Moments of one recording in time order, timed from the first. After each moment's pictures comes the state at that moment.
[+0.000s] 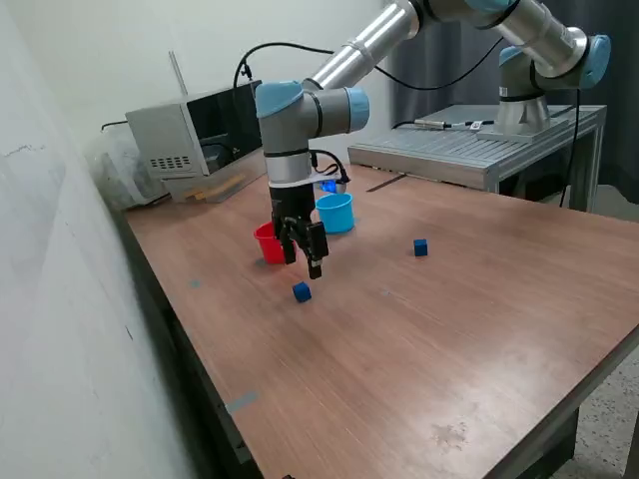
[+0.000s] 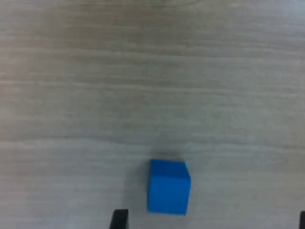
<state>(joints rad) -0.02 -0.55 0.94 -2.12 -1.52 3.11</state>
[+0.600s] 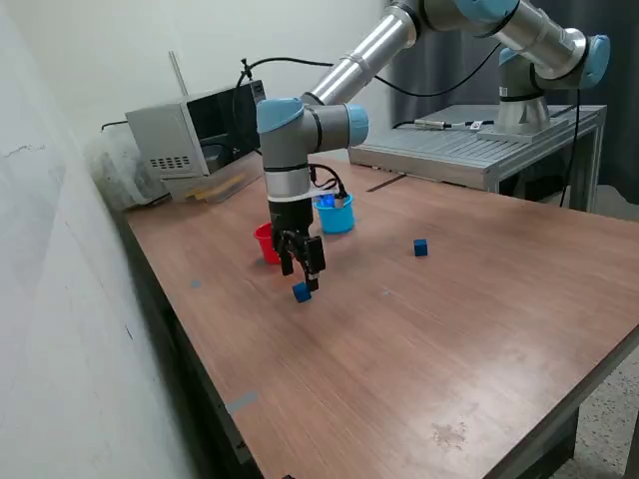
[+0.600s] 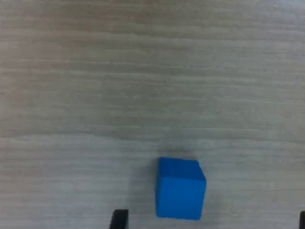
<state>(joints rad) -0.02 -0.51 0.93 -2.16 -1.53 3.11</state>
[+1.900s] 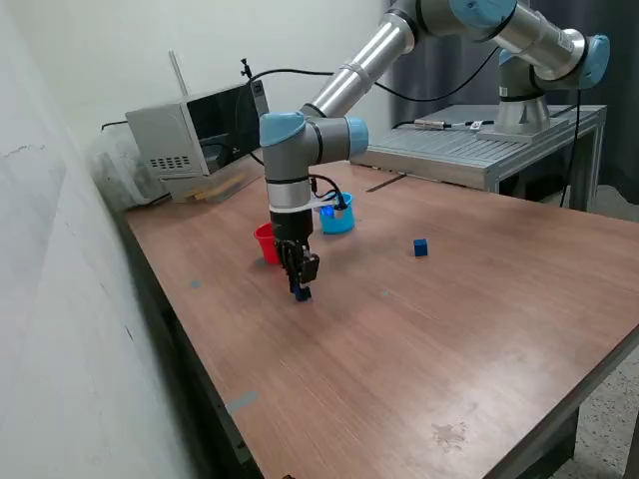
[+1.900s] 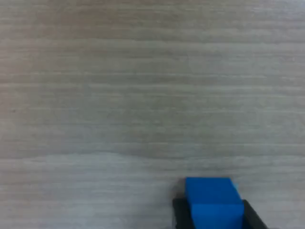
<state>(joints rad) -0.03 -0.49 0.95 -2.21 -1.55 3.12</state>
